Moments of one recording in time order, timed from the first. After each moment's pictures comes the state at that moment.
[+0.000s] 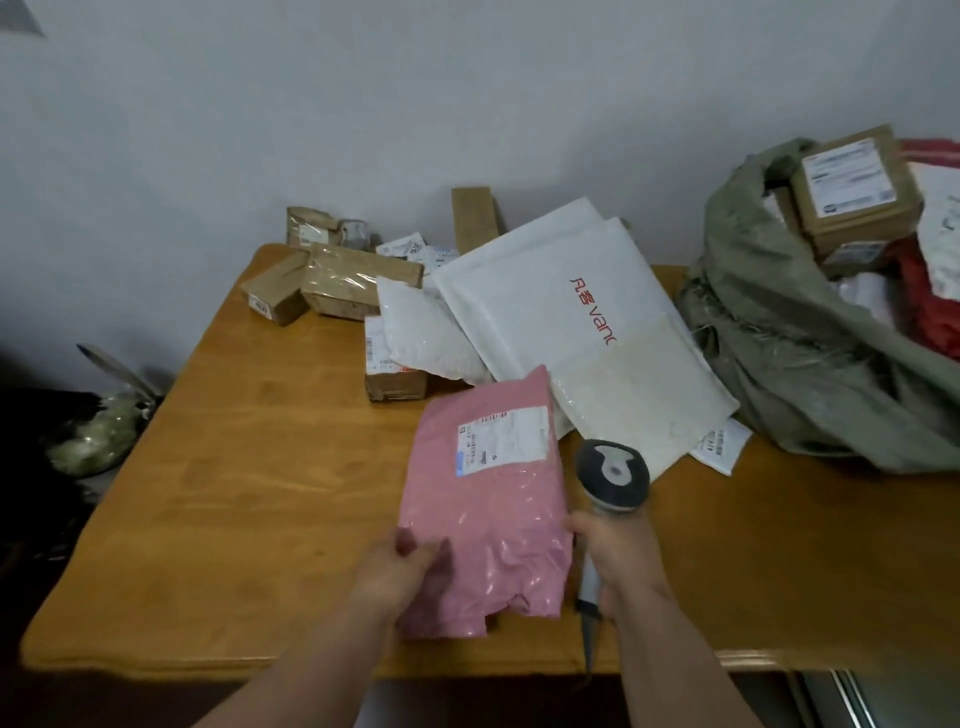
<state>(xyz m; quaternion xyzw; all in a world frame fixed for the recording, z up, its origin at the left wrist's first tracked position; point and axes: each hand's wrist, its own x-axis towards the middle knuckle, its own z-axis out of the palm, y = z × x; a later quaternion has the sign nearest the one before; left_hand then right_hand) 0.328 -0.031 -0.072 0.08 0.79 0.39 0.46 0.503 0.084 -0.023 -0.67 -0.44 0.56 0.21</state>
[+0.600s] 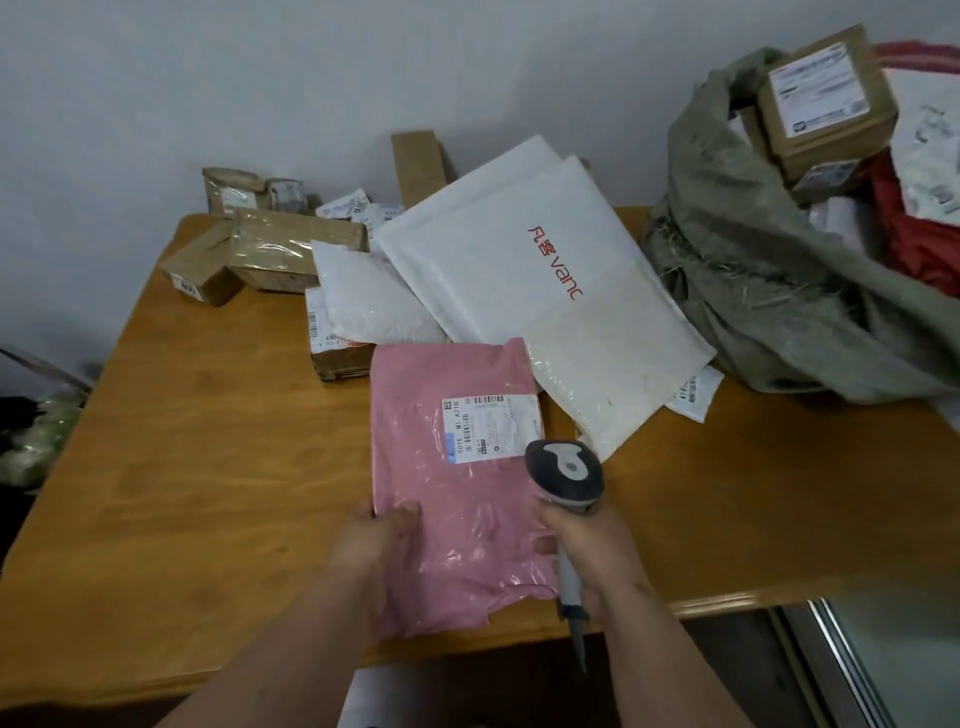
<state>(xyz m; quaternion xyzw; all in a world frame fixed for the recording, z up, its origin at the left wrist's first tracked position) 0.331 -0.003 -0.097 -0.02 0.71 0.51 0.49 0.523 0.076 -0.053 -0.65 -0.45 0.58 0.18</state>
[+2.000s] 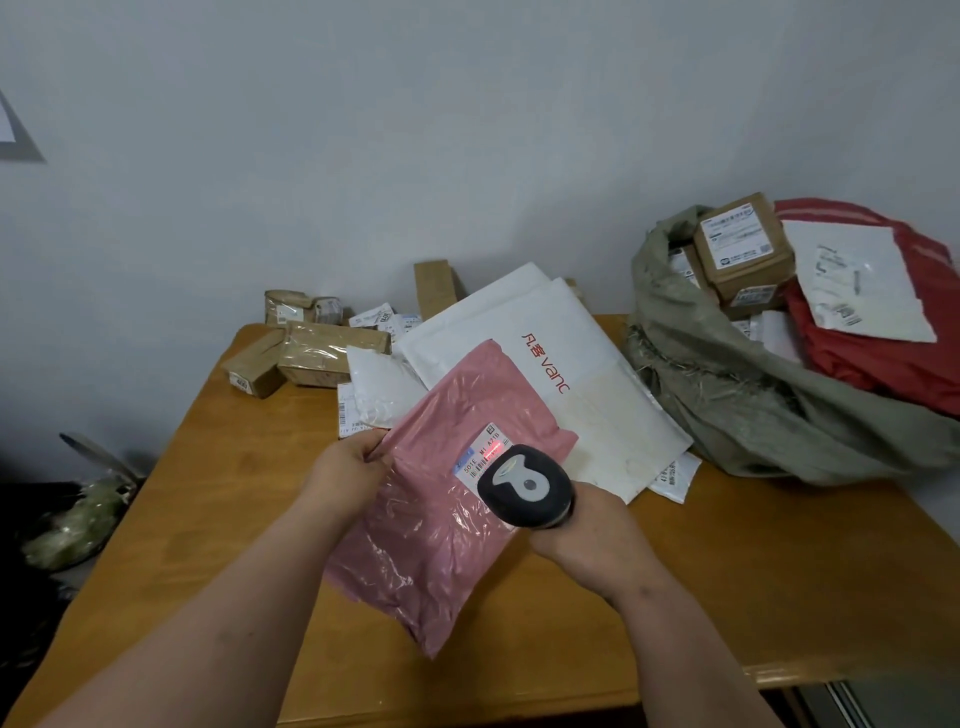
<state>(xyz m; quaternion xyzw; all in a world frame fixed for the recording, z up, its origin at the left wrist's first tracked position) 0.283 0.022 0.058 0.34 0.78 0.42 0.31 0.537 0.093 0.057 -0.47 -0.78 0.37 0.16</state>
